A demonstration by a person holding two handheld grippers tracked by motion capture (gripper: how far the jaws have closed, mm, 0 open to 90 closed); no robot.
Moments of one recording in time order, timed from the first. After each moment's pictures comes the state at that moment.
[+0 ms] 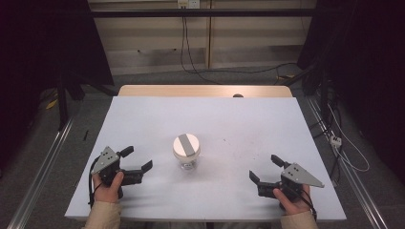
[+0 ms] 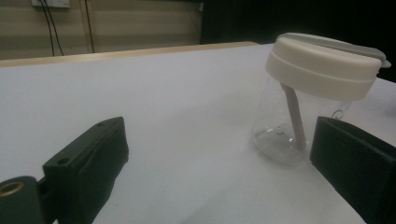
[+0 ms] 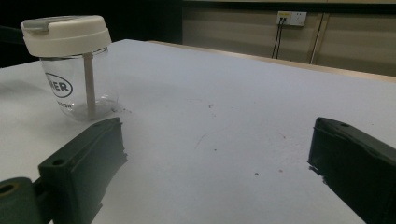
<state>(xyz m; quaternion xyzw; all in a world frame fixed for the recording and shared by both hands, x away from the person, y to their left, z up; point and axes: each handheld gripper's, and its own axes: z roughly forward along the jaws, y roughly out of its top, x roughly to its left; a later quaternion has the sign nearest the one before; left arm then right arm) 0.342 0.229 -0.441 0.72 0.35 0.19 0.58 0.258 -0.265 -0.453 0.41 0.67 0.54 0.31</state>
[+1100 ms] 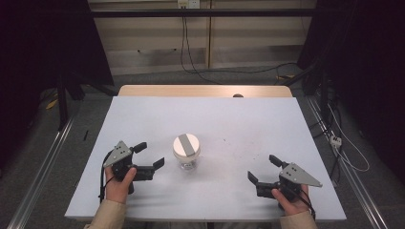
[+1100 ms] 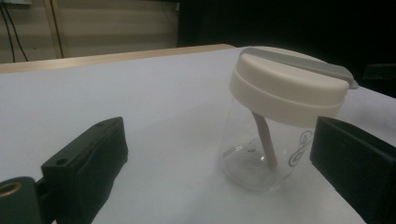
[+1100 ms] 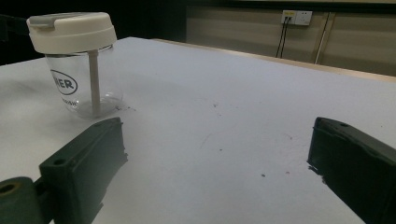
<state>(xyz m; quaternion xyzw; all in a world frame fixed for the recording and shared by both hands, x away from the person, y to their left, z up) 0.352 0.197 -0.433 0.73 0.32 0.15 0.59 0.259 -0.262 -0.454 0.41 0.67 0.54 0.30</state>
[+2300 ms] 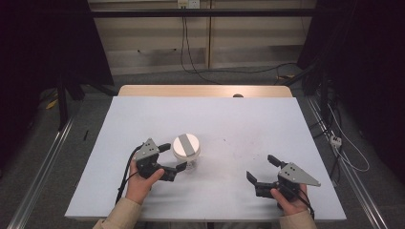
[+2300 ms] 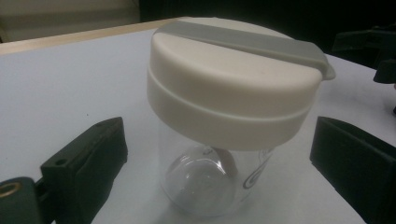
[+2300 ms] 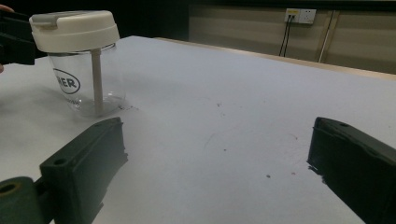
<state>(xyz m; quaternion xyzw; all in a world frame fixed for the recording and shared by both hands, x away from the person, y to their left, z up) 0.362 0.138 -0.438 0.78 0.27 0.10 0.56 0.260 -0.259 -0.455 0.41 0.68 0.54 0.30</state>
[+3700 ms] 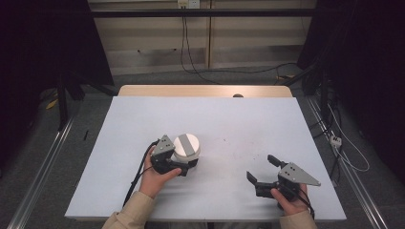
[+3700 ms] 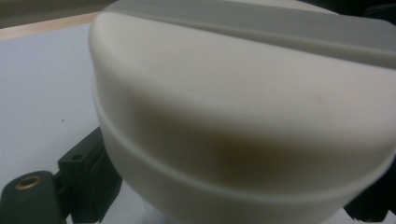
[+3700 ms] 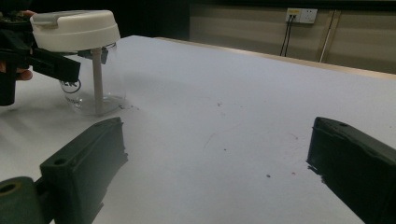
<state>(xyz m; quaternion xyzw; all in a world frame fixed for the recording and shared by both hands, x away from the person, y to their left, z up) 0.379 0.103 -0.447 0.80 0.26 0.11 0.53 0.261 -0.260 -0.455 0.40 0.68 0.54 0.30</state>
